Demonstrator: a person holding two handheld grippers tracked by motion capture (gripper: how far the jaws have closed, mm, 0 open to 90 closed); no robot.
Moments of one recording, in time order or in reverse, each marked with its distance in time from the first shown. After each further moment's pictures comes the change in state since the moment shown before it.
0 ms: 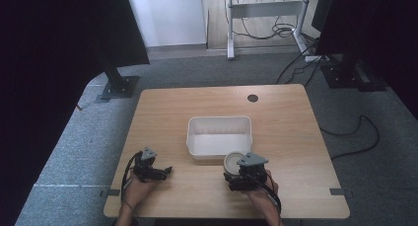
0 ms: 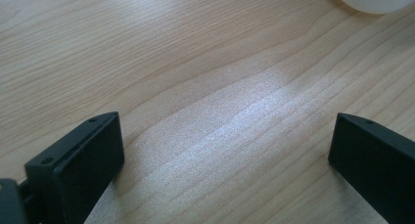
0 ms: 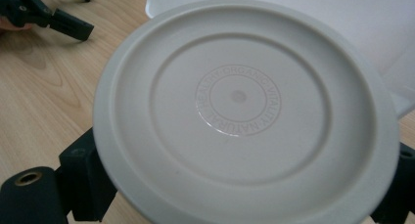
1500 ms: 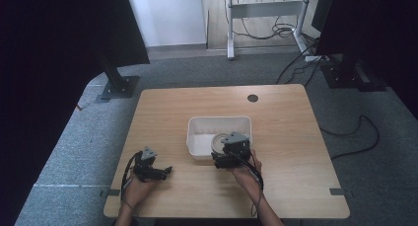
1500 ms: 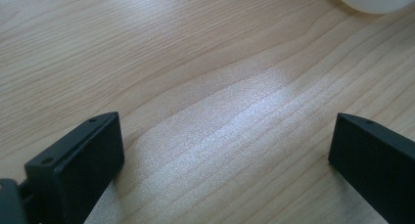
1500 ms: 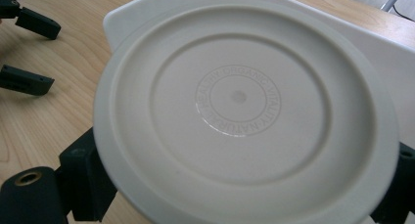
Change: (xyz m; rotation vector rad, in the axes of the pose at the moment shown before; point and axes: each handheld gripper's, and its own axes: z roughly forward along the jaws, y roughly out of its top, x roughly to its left) left arm 0.001 0.000 0.000 0.001 -0.006 0.002; right arm -0.007 0.056 0.051 -0.004 -0.046 -0.021
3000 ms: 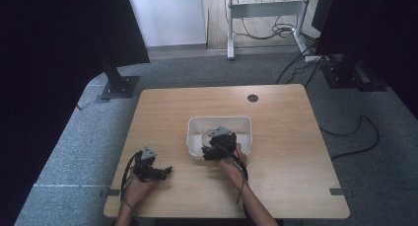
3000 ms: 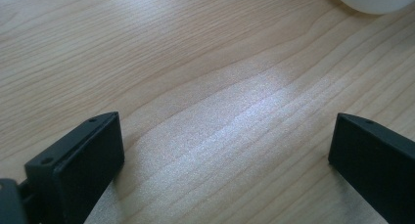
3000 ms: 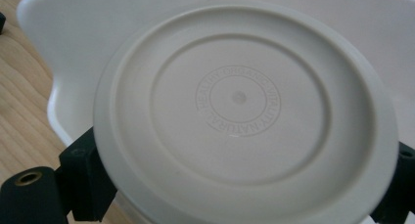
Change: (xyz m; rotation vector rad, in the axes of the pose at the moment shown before) left arm 0.001 0.000 0.000 0.001 -0.003 0.005; right arm 0.003 0.006 0.072 0.047 -0.010 -0.001
